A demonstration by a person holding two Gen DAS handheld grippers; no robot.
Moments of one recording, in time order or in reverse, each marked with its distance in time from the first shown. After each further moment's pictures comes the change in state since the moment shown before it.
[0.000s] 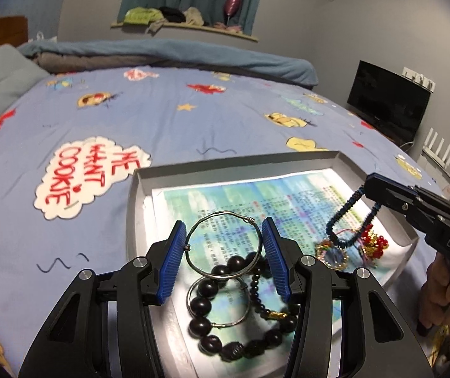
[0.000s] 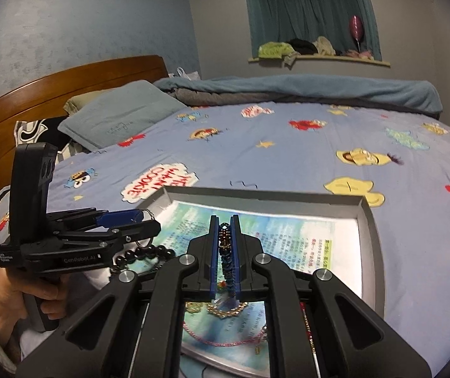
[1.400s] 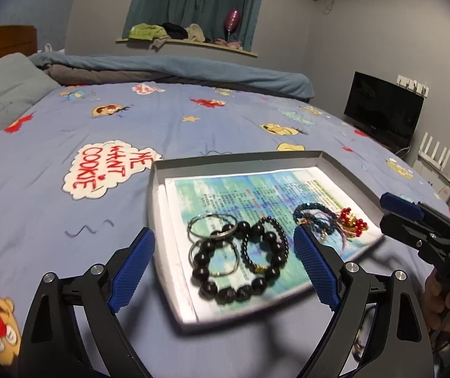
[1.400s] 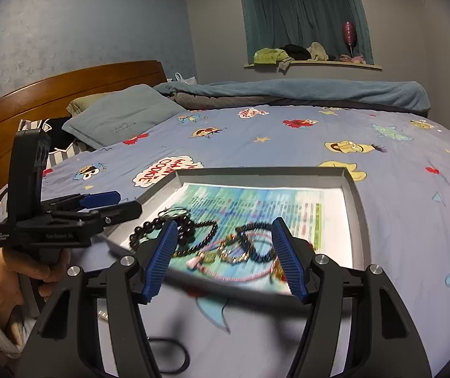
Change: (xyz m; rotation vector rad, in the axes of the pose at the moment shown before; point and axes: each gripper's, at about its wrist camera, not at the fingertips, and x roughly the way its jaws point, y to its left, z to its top) left arm -0.062 -0.008 -0.035 0.009 -0.095 0.011; right arm -0.053 0.016 -0.040 0.002 -0.044 -0.018
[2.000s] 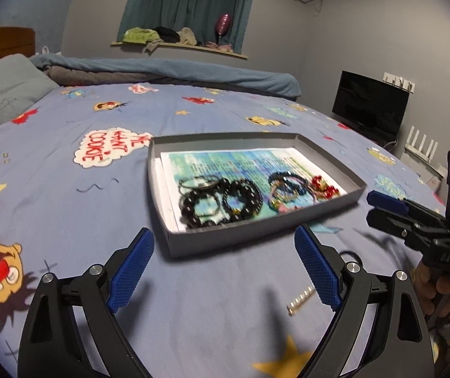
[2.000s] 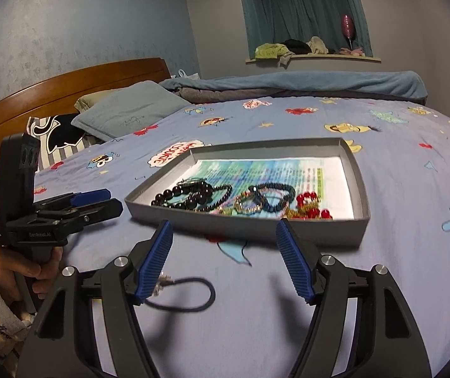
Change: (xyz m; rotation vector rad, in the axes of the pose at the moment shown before) left arm -0.044 -0.014 -0.044 0.030 -0.010 -0.035; right arm -0.035 0.014 -0.039 0.025 0.019 0.018
